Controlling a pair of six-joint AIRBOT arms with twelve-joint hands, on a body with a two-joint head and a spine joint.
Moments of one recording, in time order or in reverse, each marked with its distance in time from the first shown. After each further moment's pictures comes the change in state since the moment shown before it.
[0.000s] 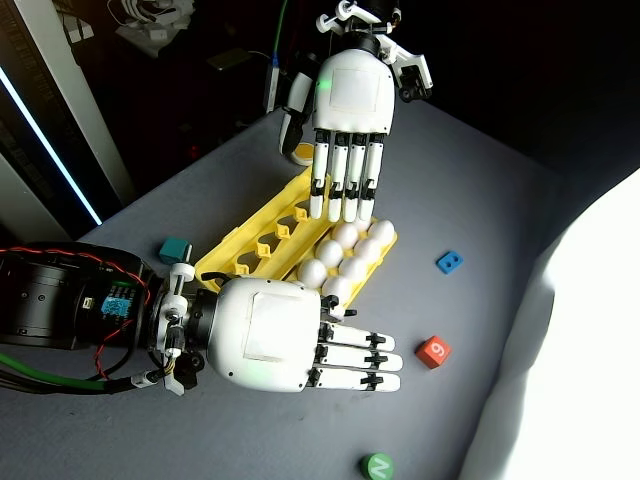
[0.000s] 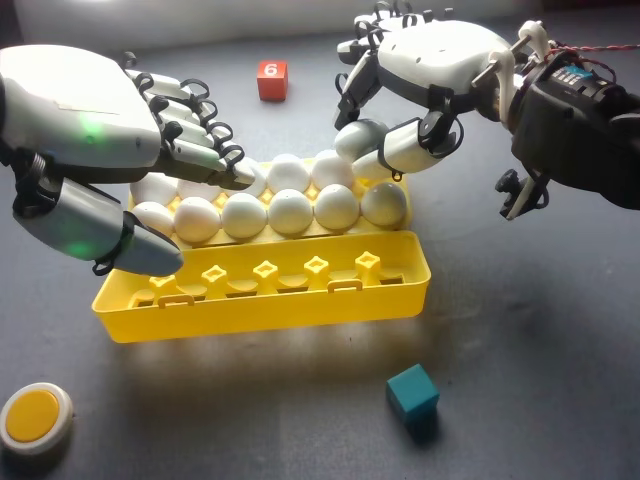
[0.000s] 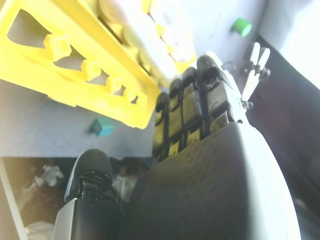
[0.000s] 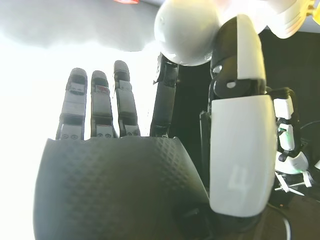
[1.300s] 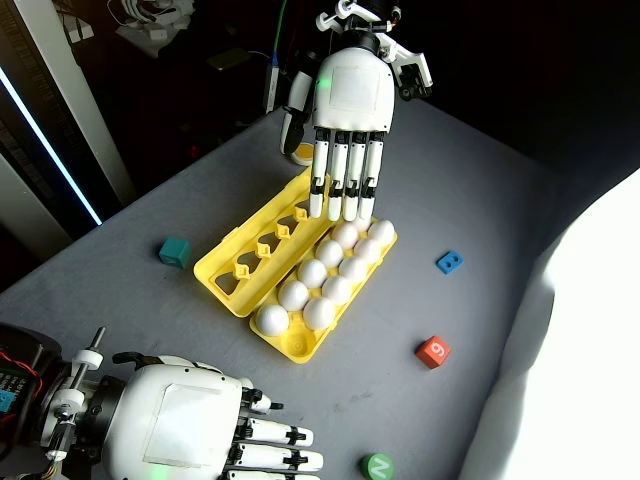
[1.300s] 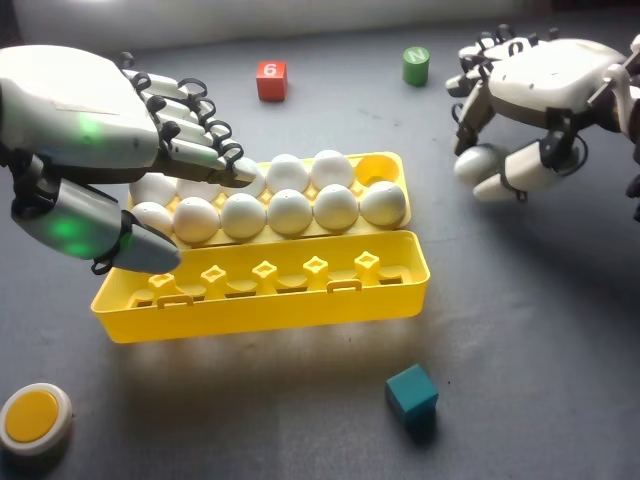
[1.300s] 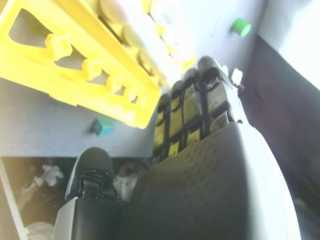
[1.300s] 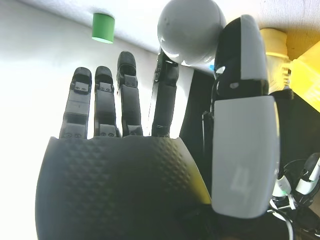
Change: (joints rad) left arm 0.000 0.003 -0.004 0.000 0.002 0.000; right arm -0.076 0.173 -0.043 -0.007 -0.070 -0.106
